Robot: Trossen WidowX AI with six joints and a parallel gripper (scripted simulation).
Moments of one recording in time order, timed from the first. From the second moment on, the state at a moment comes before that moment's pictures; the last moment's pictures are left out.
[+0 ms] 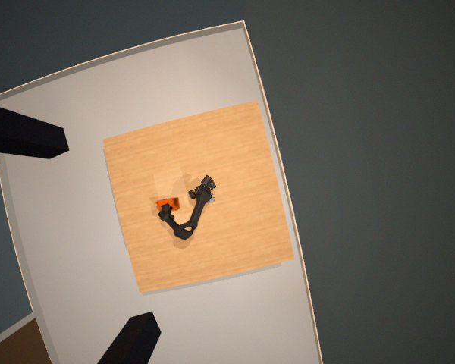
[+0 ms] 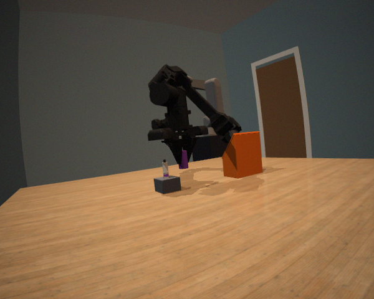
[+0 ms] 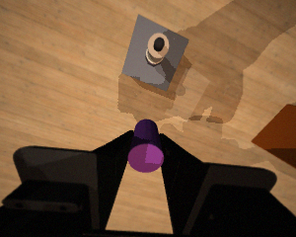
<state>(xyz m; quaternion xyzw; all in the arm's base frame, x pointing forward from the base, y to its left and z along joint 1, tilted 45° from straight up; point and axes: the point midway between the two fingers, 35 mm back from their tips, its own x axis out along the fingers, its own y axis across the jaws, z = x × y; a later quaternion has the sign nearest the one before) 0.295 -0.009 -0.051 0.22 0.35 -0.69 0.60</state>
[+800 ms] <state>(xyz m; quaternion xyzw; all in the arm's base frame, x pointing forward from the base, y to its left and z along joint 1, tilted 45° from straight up) 0.312 -0.039 0.030 0.22 0.35 -0.69 0.60</state>
